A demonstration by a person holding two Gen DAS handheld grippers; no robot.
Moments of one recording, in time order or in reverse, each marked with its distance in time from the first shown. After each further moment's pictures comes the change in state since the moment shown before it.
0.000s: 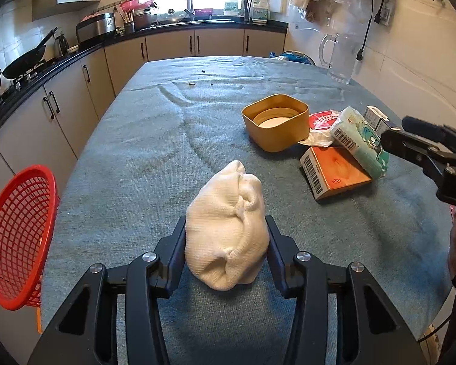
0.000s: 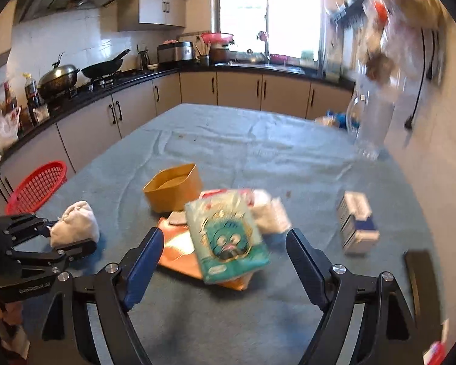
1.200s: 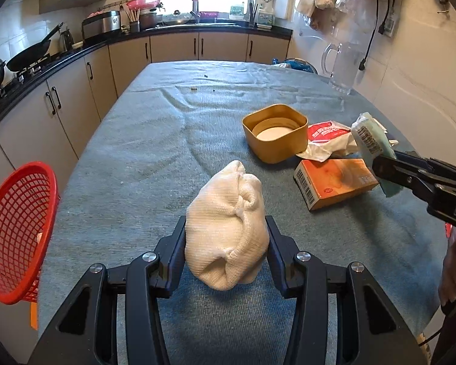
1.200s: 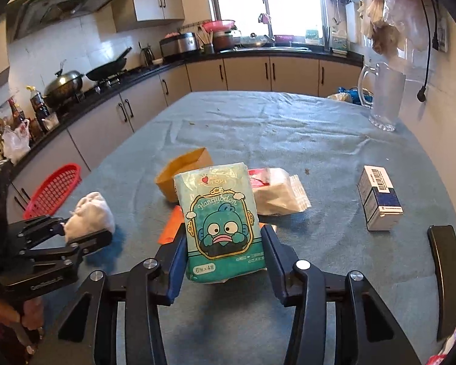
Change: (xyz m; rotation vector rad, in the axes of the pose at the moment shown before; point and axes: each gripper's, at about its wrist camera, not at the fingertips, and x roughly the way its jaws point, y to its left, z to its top) left arm -0.008 0.001 0.003 -0.042 -0.025 -0.009; right arm -0.003 0.001 -0.012 0.126 0.050 0.128
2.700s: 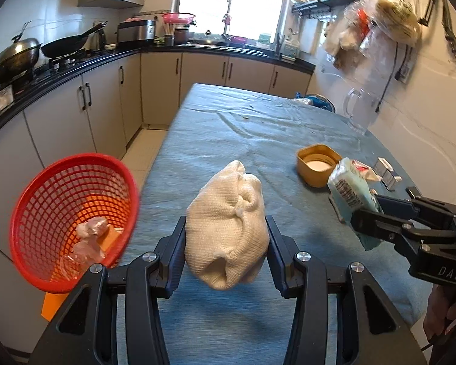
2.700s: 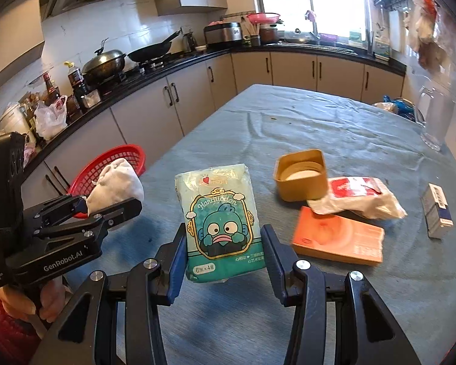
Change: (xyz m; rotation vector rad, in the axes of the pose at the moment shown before) left arm -0.062 0.081 -0.017 -0.137 -0.121 0.023; right arm 0.013 0.111 0.007 -0.108 0.066 0.126
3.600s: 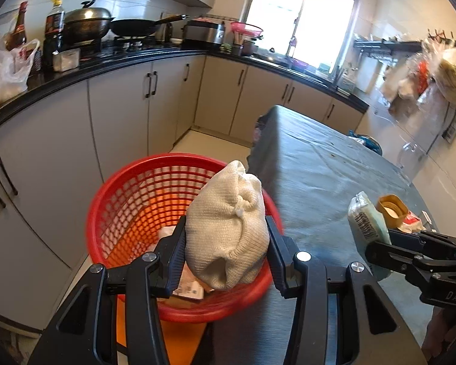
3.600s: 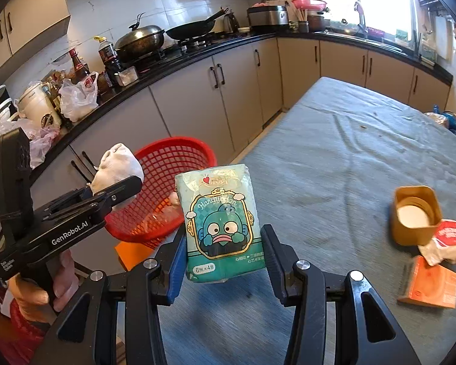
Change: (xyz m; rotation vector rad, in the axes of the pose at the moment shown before) left arm -0.022 0.140 -0.001 -0.226 -0.067 0.141; right arm 0.073 0.095 0.044 -0.067 0.088 0.155
